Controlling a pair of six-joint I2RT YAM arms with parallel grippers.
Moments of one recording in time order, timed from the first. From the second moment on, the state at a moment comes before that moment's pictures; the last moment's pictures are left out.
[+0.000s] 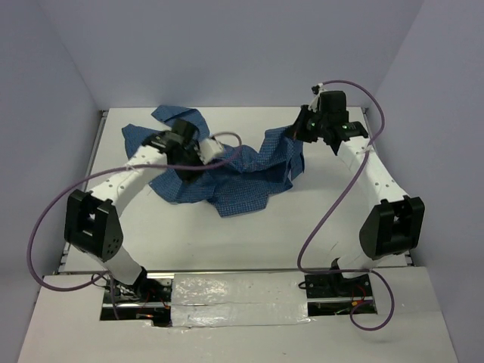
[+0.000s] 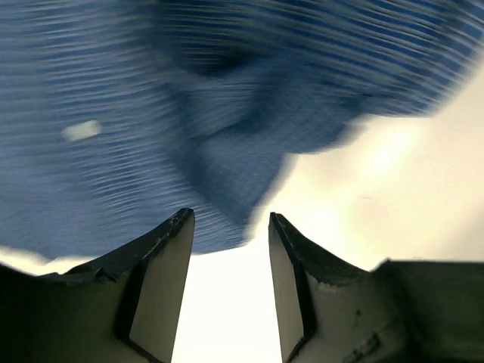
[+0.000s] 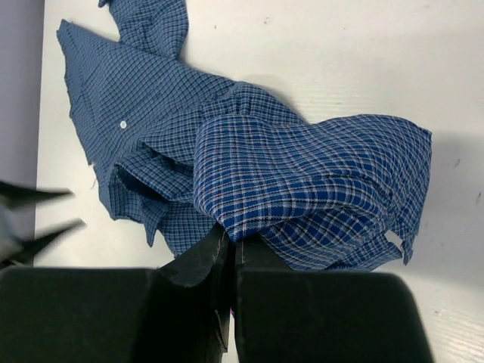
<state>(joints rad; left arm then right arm) -0.34 1.63 1.44 -0.87 0.14 0.60 0.18 1.55 1.44 -0.50 -0.30 0.43</state>
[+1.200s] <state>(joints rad) -0.56 1.83 1.25 -0.62 0.01 0.26 0.15 1.55 1.40 -0.46 -0.24 0.42</state>
